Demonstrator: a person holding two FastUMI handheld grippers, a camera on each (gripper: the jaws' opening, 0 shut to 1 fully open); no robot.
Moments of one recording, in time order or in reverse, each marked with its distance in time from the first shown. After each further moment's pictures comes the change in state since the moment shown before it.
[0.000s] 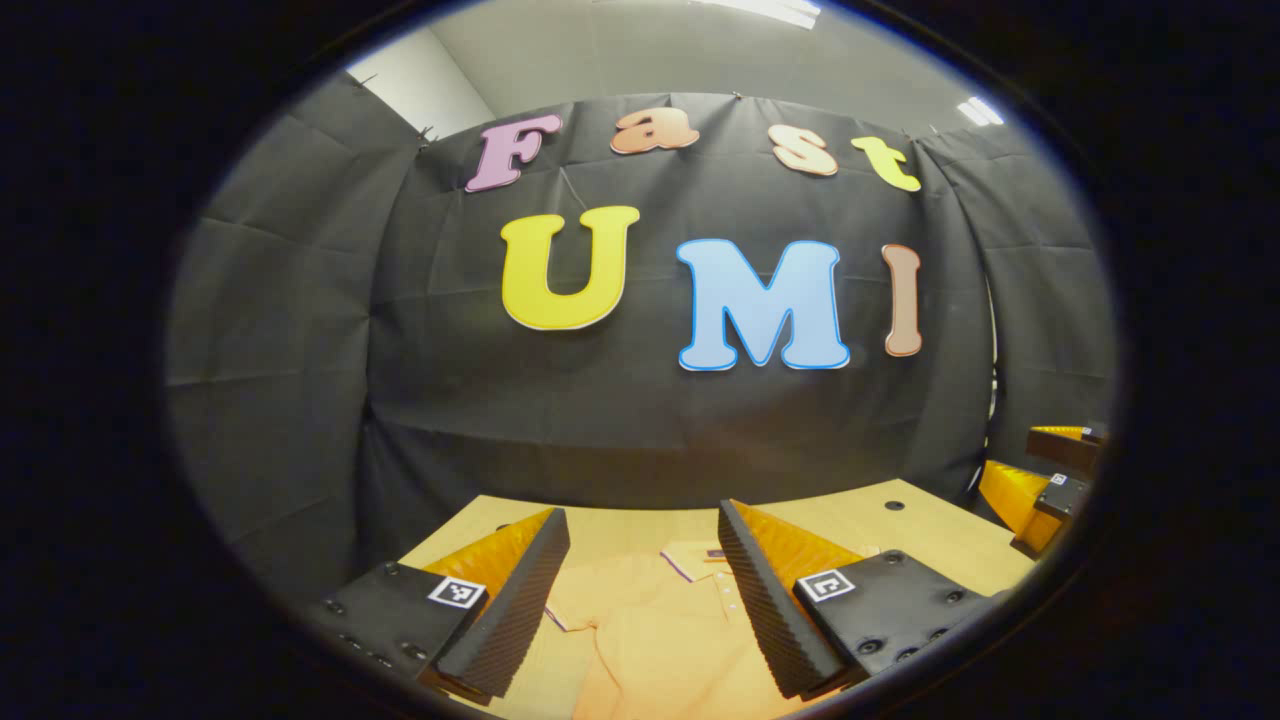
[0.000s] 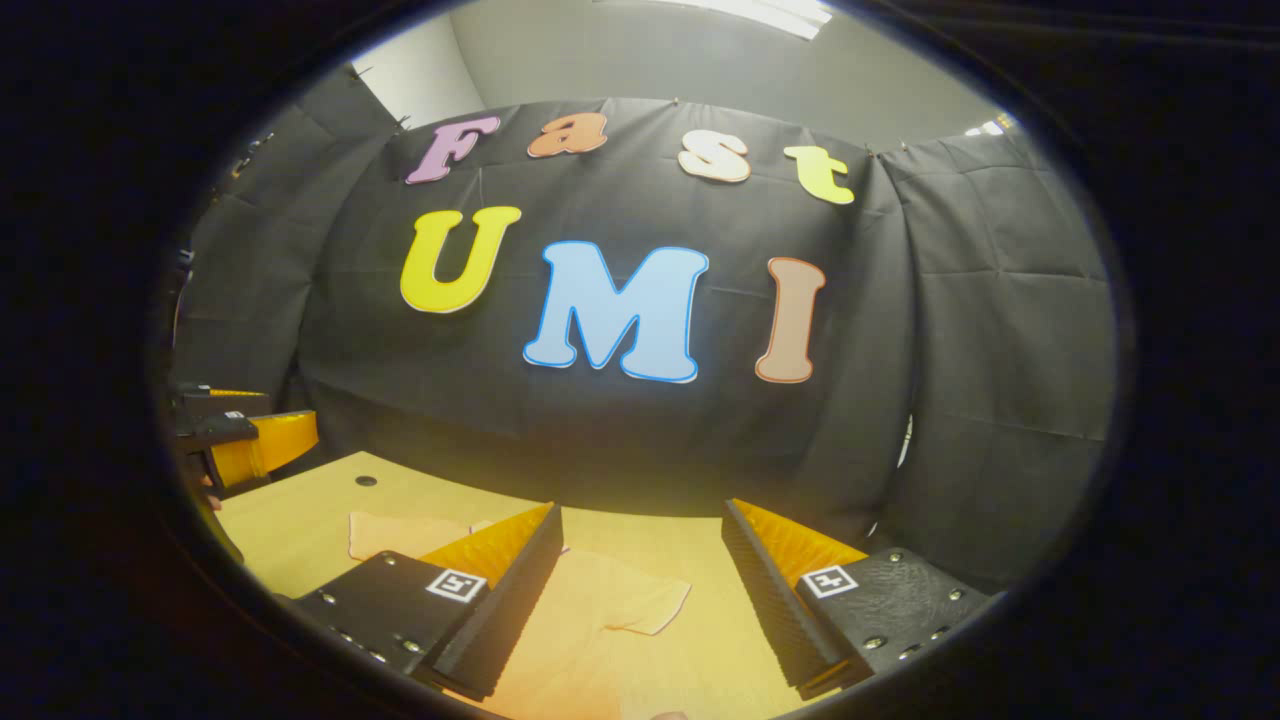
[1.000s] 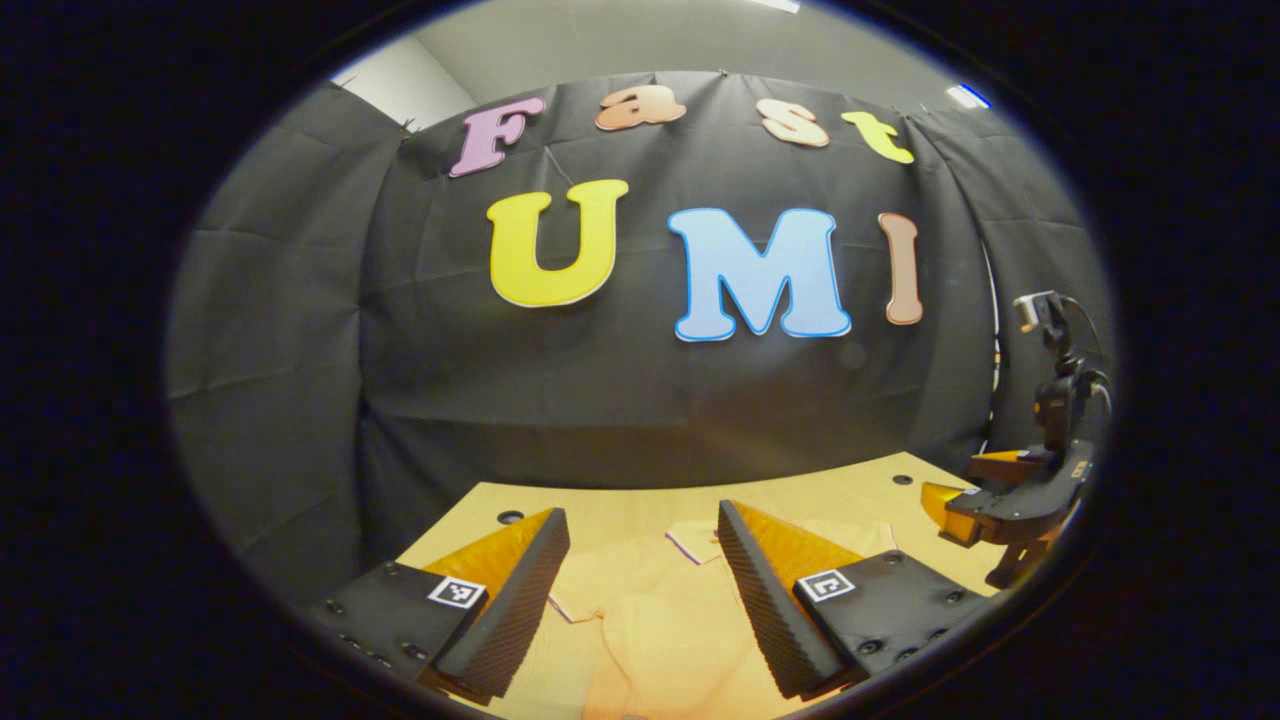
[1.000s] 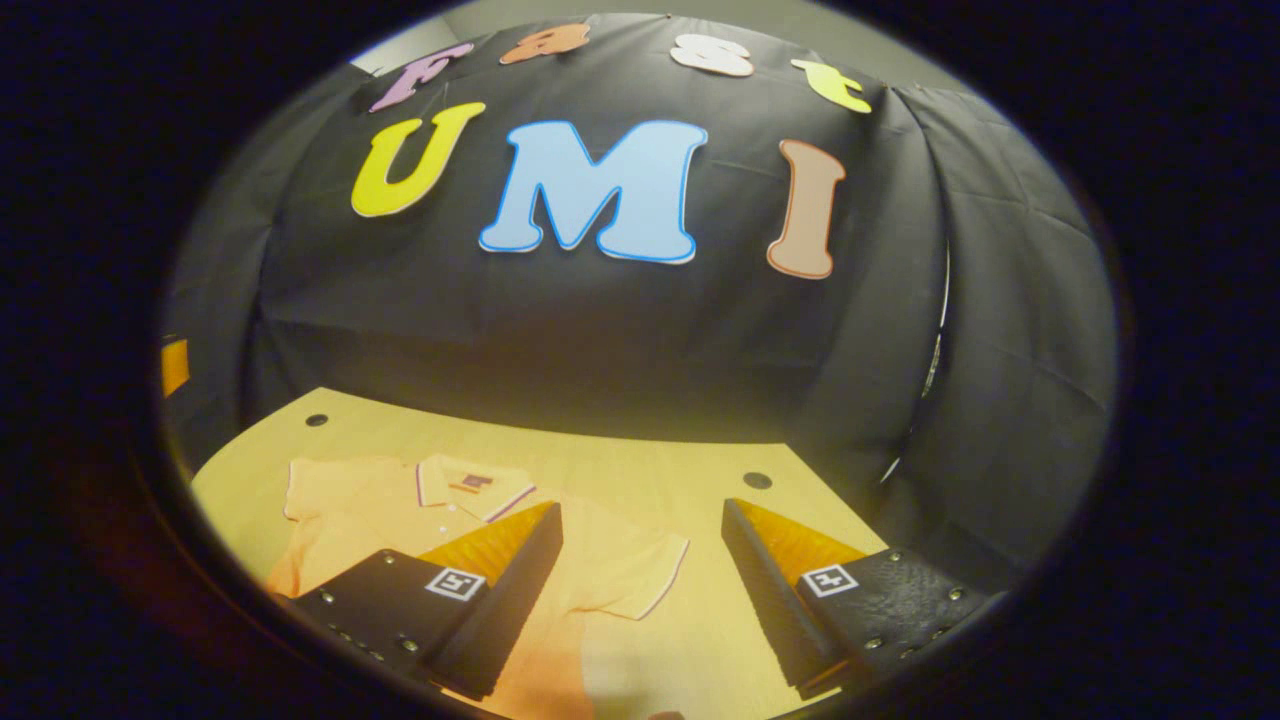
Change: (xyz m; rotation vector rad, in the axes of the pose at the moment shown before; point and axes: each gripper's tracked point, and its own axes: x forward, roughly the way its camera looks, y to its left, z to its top) left arm 0.014 0.001 -0.019 0.048 0.090 0.007; right arm 0.118 -0.022 -0.112 0.022 0.301 -0.019
